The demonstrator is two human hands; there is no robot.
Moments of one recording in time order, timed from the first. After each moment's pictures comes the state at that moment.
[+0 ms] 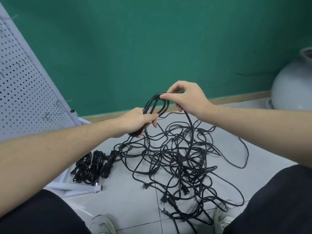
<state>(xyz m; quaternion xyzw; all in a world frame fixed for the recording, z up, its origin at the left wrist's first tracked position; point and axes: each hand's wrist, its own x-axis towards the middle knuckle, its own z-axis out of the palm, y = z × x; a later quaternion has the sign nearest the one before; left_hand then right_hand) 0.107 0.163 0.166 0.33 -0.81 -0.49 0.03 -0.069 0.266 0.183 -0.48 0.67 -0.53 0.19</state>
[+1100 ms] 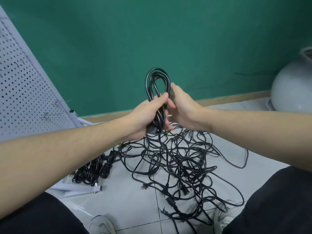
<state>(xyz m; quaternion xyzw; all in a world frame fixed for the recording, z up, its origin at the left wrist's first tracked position) 0.083 0.209 0.188 0.29 -0.62 -0.71 0.15 -0.044 0.255 0.177 -0.30 0.55 -0.59 0.51</state>
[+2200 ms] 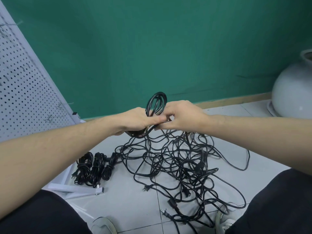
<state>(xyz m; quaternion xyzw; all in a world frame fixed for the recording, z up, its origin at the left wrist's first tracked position) 0.104 0.167 0.186 0.32 -0.86 -0.40 -0.02 -0.063 0.269 0.163 -0.69 0.69 -0.21 0.03</state>
